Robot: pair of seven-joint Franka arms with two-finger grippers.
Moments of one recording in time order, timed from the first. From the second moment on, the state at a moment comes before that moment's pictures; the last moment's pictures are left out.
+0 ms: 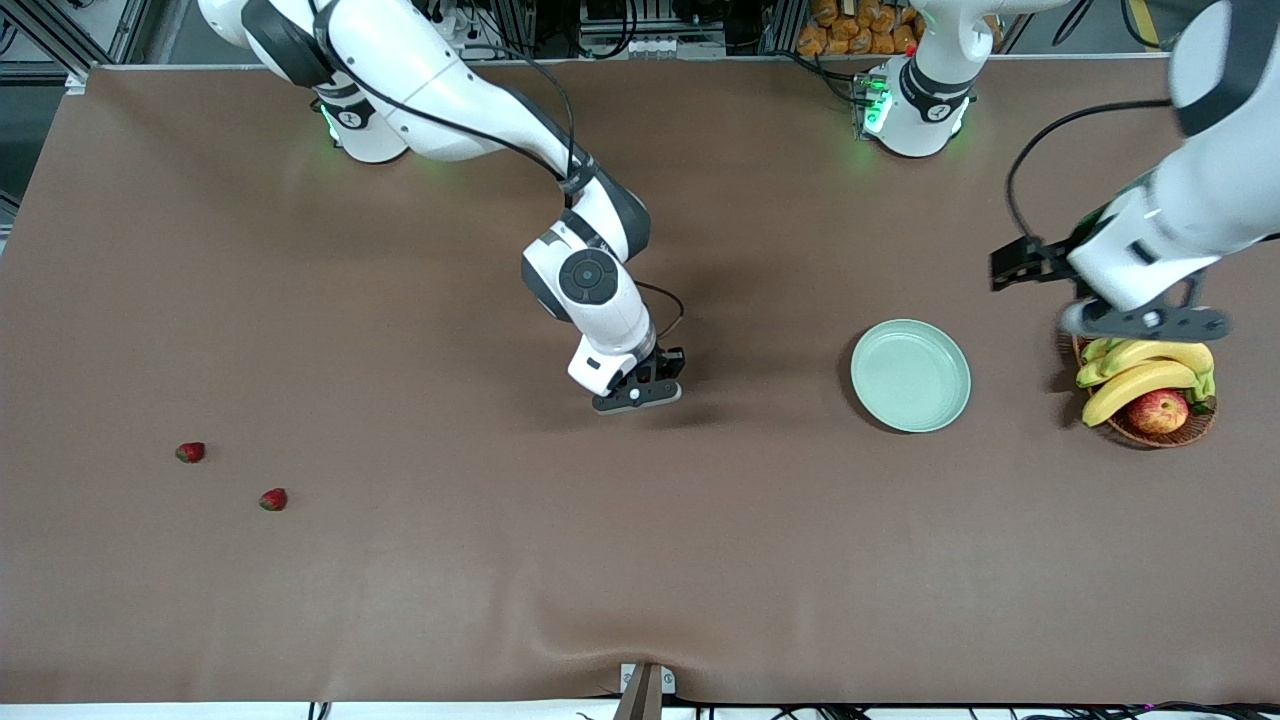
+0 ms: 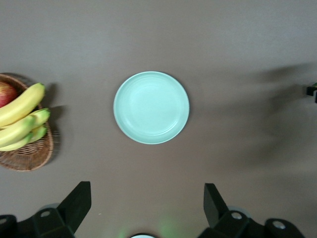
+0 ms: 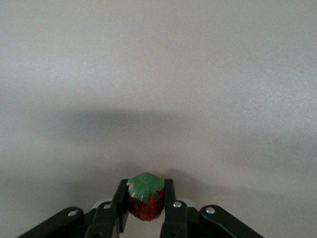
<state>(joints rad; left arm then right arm) 0.02 0.13 -0.22 -1.56 -0.02 1.54 -0.12 0.66 0.84 0.11 -1.48 0.03 2.51 0.58</state>
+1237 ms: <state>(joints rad) -0.42 0.59 -0.22 -1.42 -0.01 2.02 -0.68 0.37 0.69 0.05 -1.46 0.00 2.37 0.33</state>
